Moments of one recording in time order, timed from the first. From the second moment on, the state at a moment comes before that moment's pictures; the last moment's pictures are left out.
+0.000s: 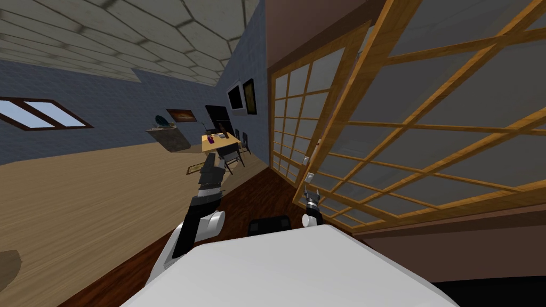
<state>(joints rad) 0.16 -0.14 0.03 -0.93 -0.72 -0.87 -1.14</state>
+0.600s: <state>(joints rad) 0.19 -0.18 0.04 -0.93 -0.74 -0.87 -1.23</state>
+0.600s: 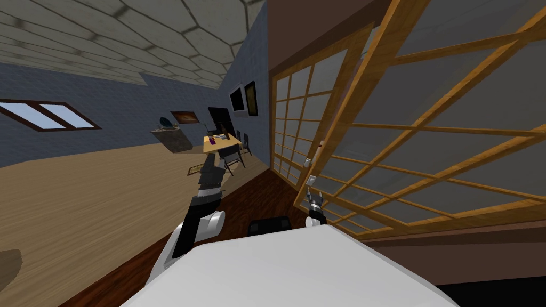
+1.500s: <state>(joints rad) 0.21 -0.29 0.04 -0.84 -0.75 -0.91 -1.38</state>
